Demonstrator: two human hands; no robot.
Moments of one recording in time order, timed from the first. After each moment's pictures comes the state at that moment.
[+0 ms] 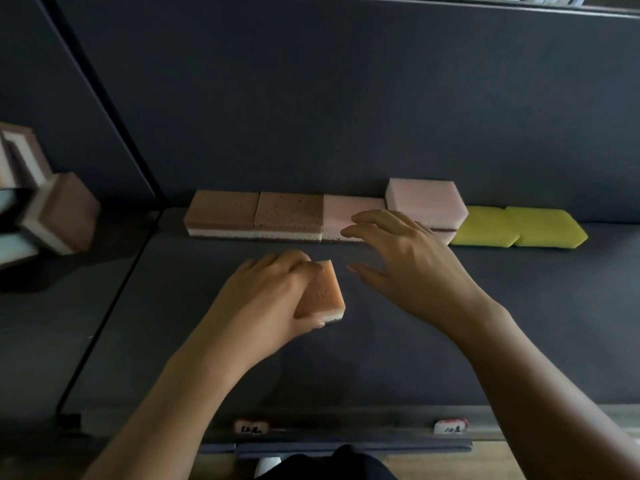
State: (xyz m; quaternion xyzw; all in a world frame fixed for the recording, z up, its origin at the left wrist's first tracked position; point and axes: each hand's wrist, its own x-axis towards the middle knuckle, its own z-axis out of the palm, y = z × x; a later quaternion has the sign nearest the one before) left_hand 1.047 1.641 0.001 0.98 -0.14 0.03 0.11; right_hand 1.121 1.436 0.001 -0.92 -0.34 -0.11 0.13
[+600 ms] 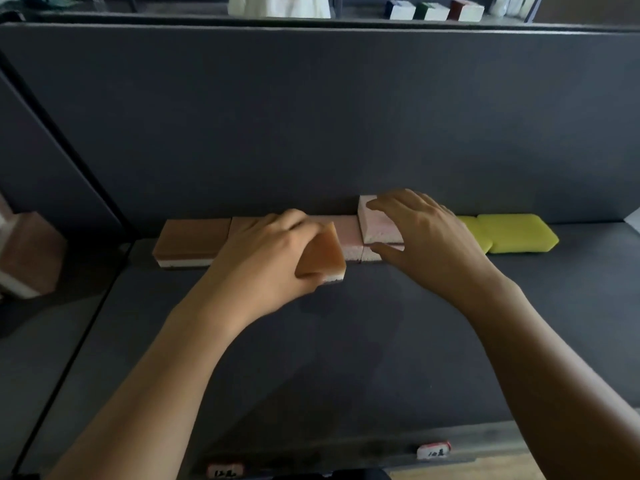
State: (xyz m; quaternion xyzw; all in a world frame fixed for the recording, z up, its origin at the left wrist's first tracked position) left_hand 1.108 1.619 0.037 0.98 -0.17 0.07 0.09; right_hand 1.165 1.391 0.019 -0.95 -0.24 -0.13 0.12
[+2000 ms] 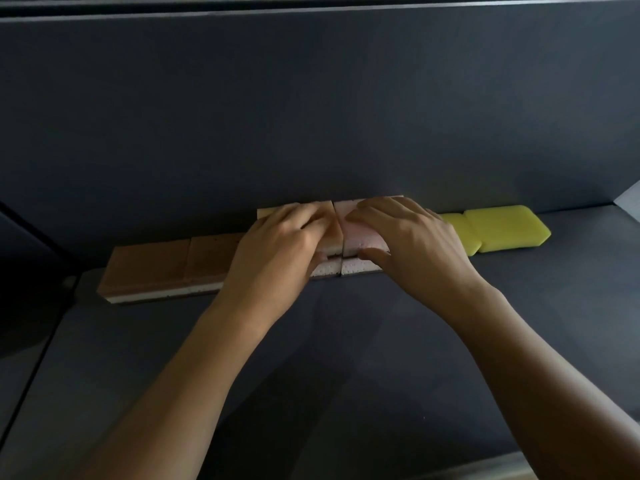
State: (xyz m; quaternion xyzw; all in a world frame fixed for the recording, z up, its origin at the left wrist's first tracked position) left_hand 1.171 1.578 0.007 0.96 -0.21 0.15 0.09; right_hand 1.192 1.376 -0.003 -0.95 -0.25 -0.18 0.11
